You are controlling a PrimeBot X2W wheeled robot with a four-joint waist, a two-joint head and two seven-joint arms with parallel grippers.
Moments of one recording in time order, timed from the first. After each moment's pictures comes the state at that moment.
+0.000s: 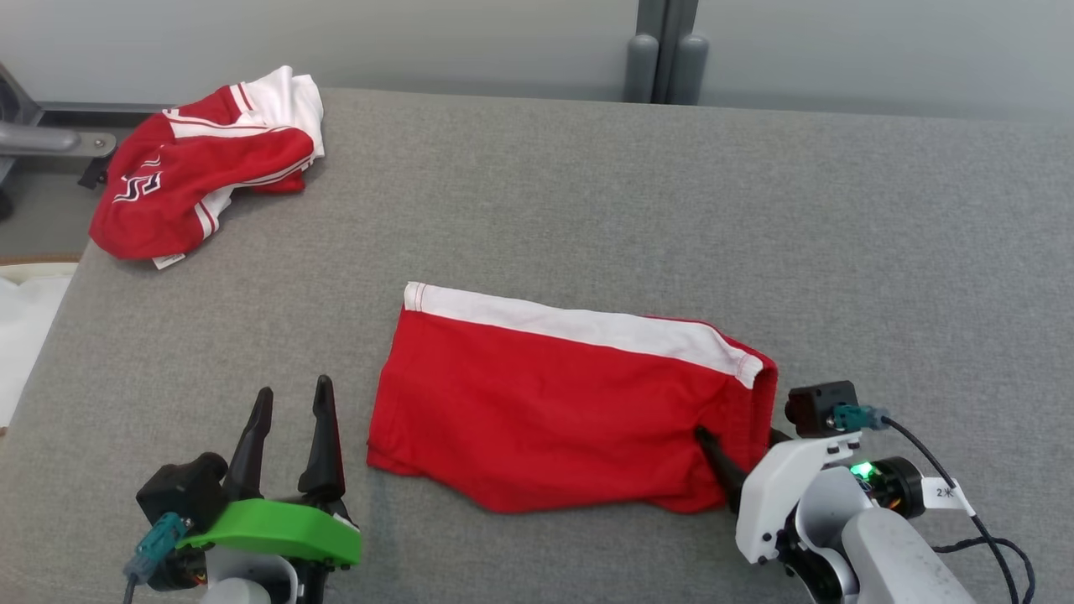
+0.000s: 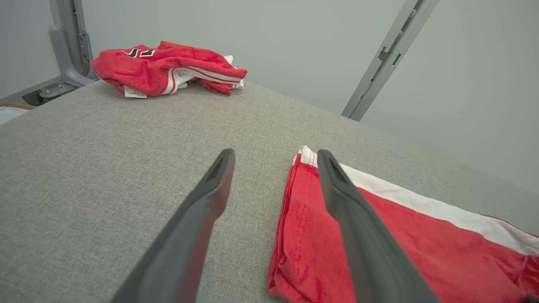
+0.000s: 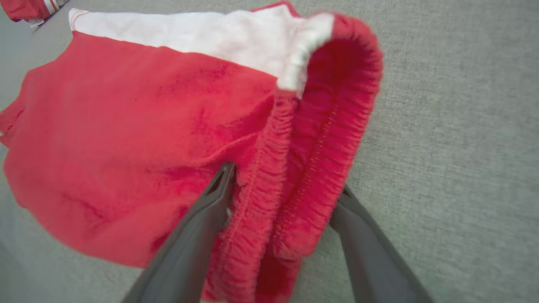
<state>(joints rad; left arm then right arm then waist) -0.11 0.09 -0.12 0.32 -0.49 -0.12 -0.26 -0.23 -0.05 0.18 0.42 0.31 0.13 0.20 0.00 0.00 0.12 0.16</state>
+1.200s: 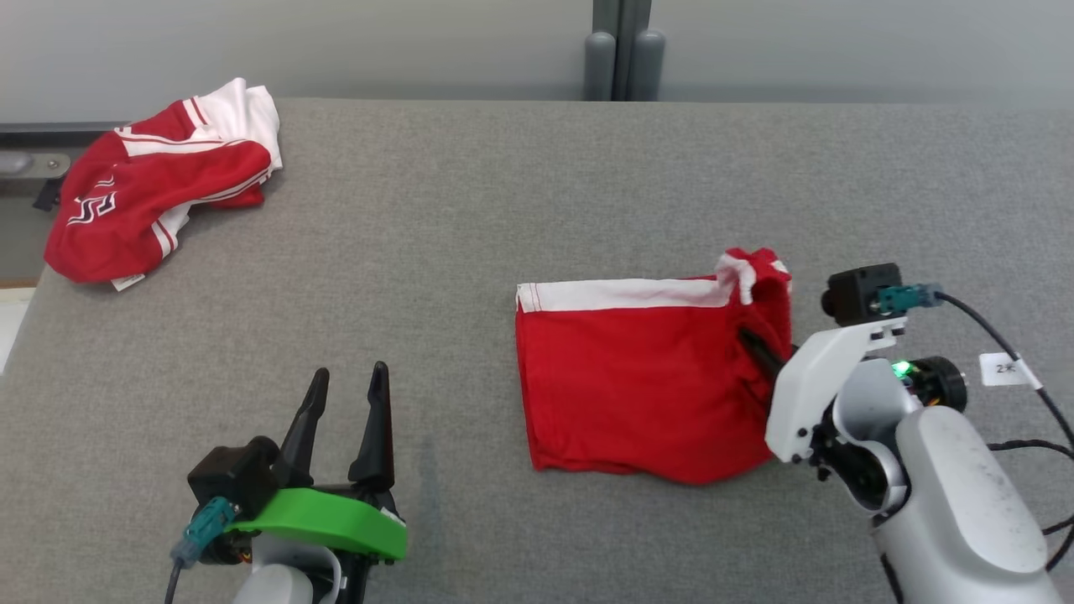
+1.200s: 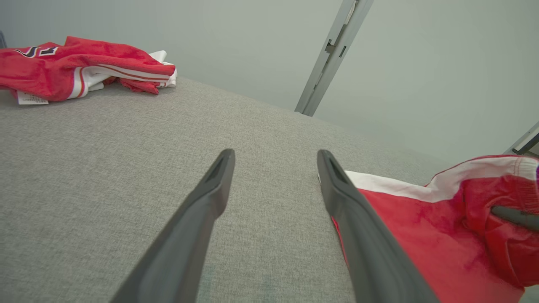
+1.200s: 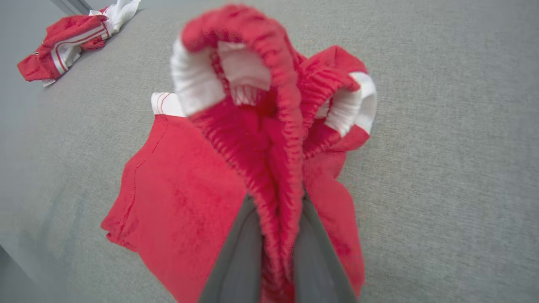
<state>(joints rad) -0.13 0.07 -0.22 0.29 -0.50 -0.13 -0.26 -0.37 -0.12 0.12 0.24 0.41 0.13 0.48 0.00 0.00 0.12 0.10</state>
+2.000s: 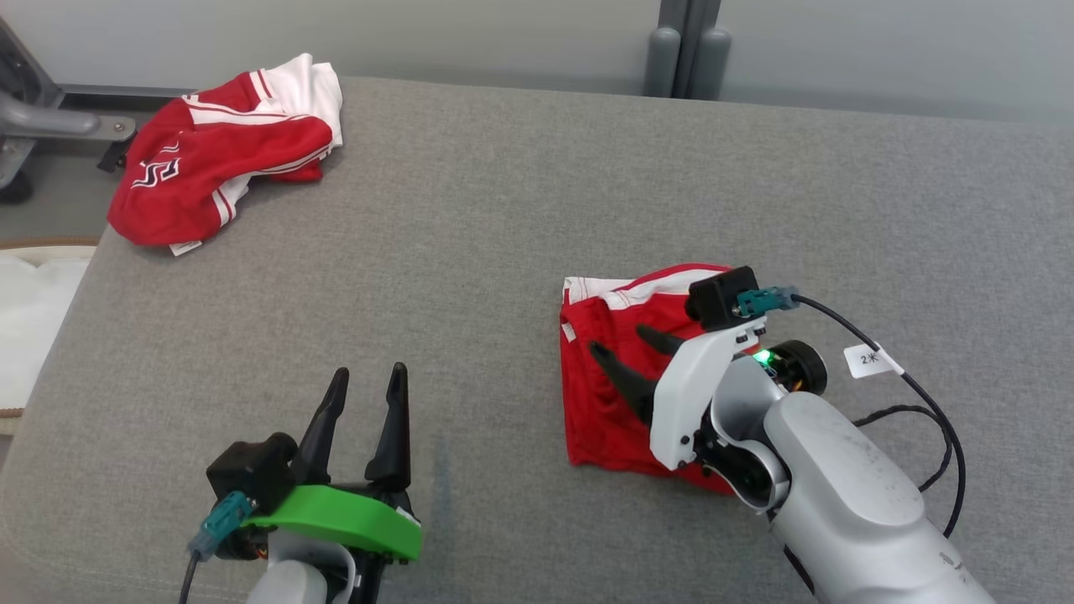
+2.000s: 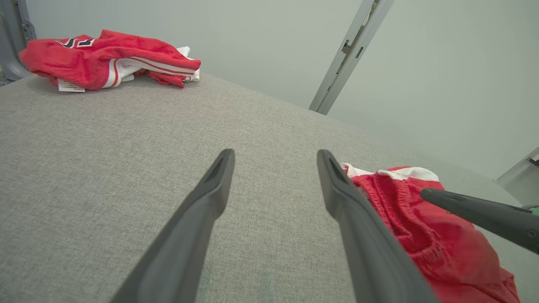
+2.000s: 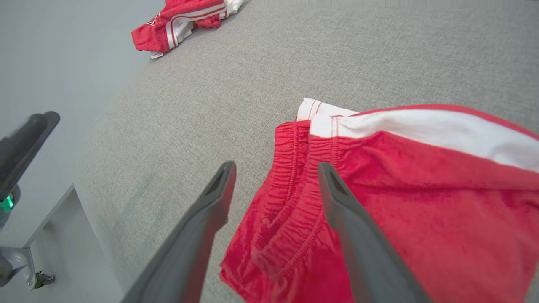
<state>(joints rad) -0.14 0.07 -0.26 0.31 -0.52 -0.13 -0.26 -0.53 -0.05 0.44 0.49 0.55 0.13 0.28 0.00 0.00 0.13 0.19</state>
